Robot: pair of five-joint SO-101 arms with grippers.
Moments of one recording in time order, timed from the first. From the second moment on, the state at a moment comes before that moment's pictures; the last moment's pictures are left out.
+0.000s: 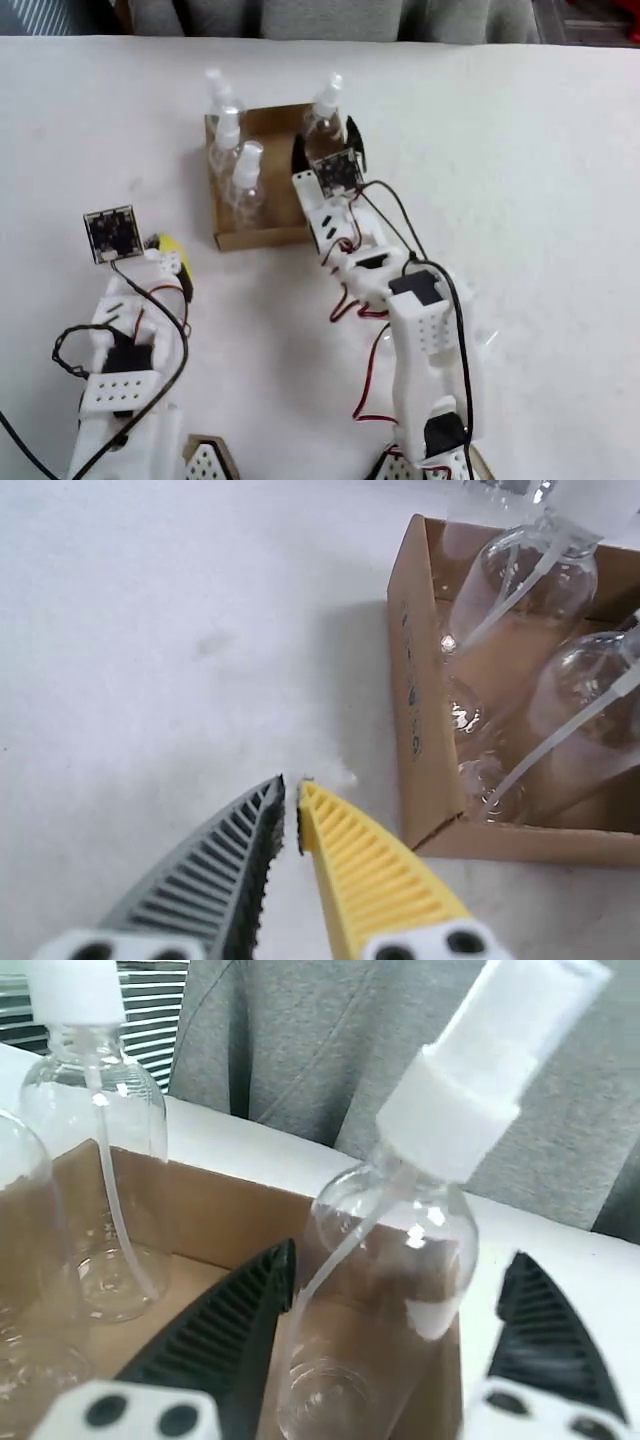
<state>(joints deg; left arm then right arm) -10.6 -59.6 91.4 9.1 10.8 -22.1 37.0 29.4 -55.1 10.7</state>
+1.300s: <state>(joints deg) -10.6 -59.6 91.4 9.1 10.8 -22.2 28.5 32.9 -48.8 10.6</state>
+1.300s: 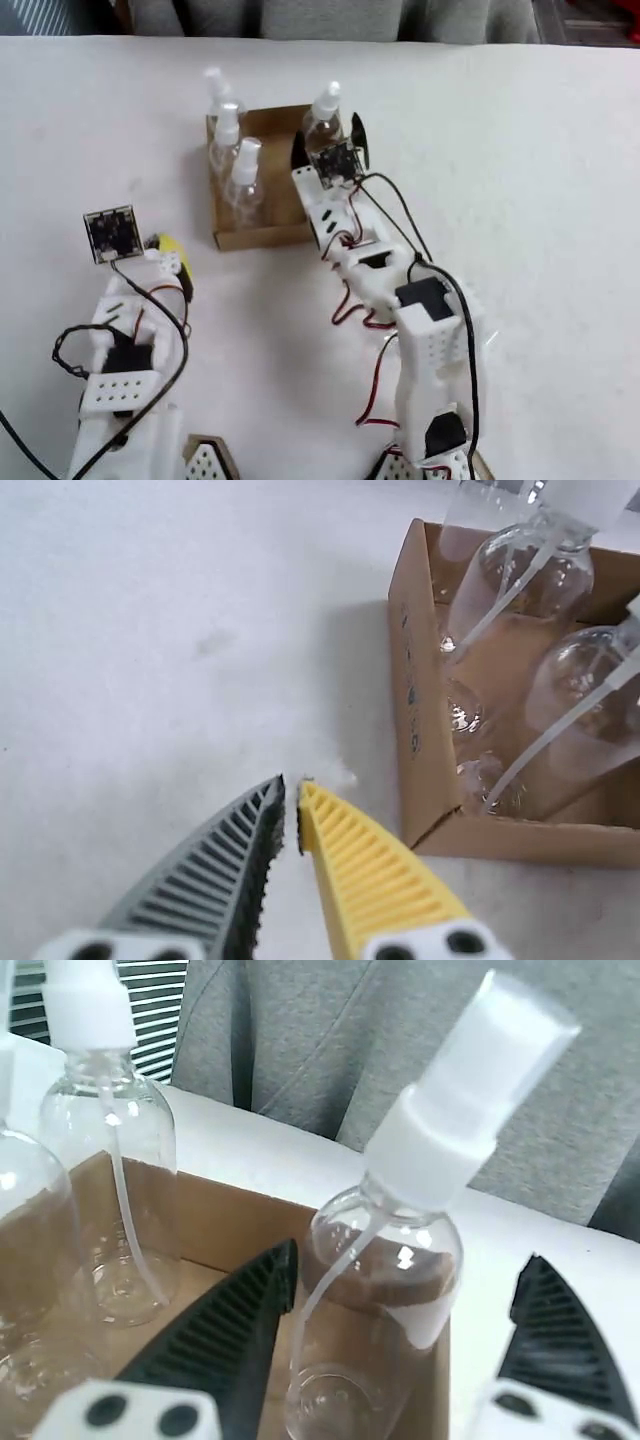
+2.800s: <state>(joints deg) -10.6 -59.6 92.0 6.6 7.6 4.5 -82.1 93.2 22.6 -3.3</state>
